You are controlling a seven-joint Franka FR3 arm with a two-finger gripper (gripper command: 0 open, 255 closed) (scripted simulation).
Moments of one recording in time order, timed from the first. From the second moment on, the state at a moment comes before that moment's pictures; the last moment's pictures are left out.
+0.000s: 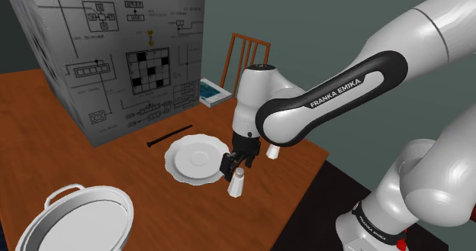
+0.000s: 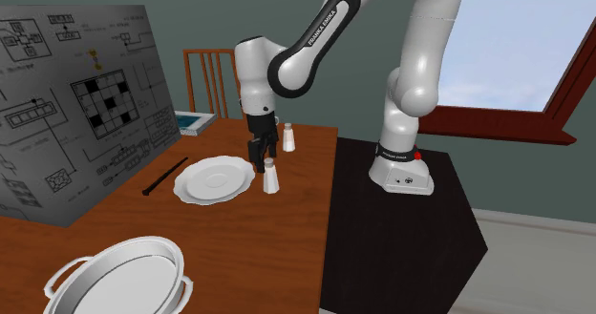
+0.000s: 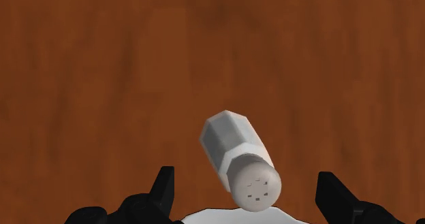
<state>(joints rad) 0.17 -0.07 0.39 -2.50 0.22 2.38 0.36</state>
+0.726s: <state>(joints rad) 0.17 -0.07 0.39 -2.50 0.22 2.38 0.36</state>
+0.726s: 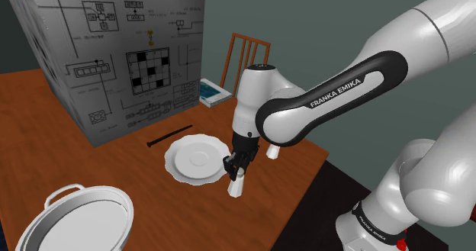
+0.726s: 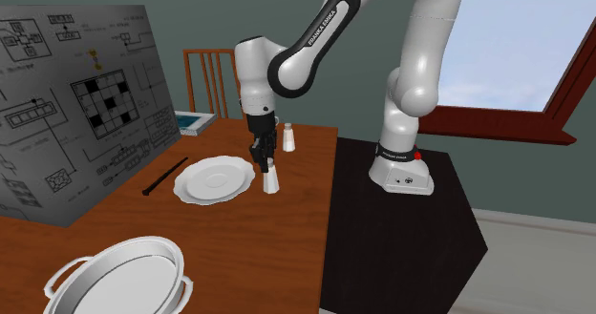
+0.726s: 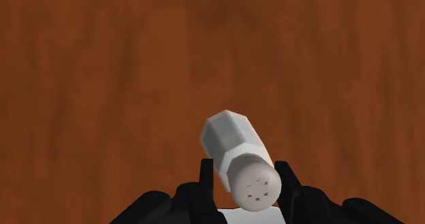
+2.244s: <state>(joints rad) 0.17 -0.26 0.36 -2.37 0.25 2.07 0.36</state>
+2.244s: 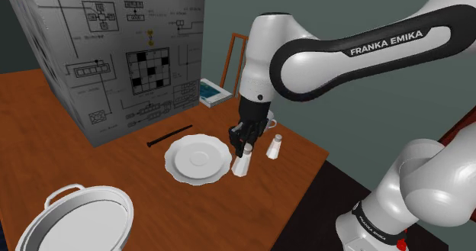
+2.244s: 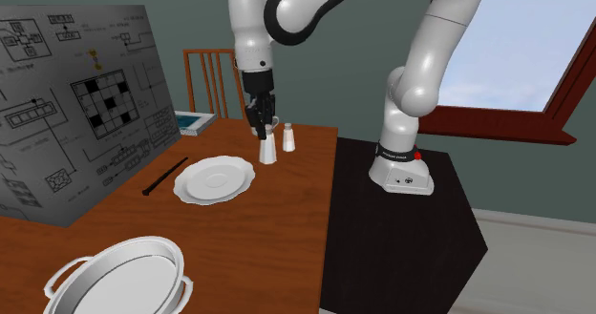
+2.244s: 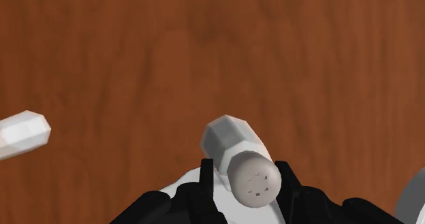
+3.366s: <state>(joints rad) 0.13 -0.27 0.30 -2.22 0.21 1.89 0.31</state>
